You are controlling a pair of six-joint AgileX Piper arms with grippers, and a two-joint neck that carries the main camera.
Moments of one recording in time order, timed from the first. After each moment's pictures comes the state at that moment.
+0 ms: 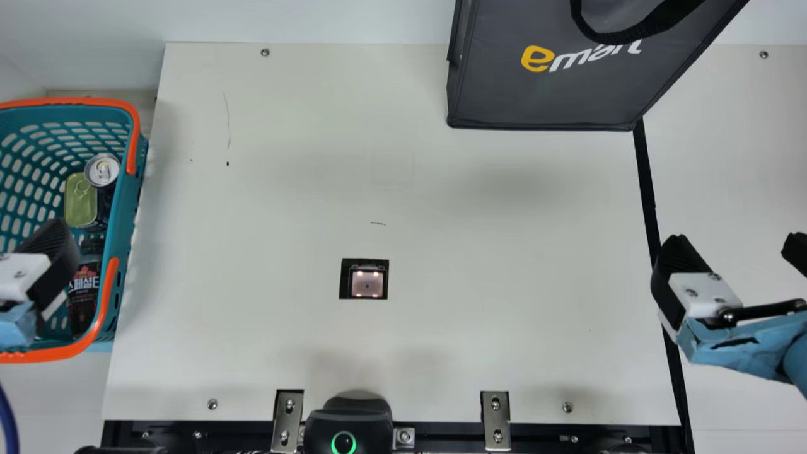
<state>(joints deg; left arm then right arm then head) -1.6 43.3 -69.0 -1.5 69.5 2.7 0.7 42.6 -69.8 -0.8 69.5 -2.3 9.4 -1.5</state>
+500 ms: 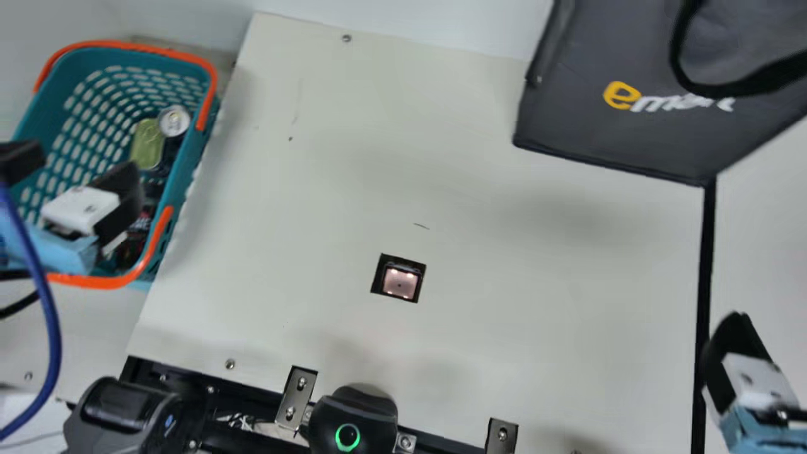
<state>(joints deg) -1.6 43.3 -69.0 -1.5 69.5 2.7 0.7 42.6 -69.8 -0.8 69.5 -2.3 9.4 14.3</state>
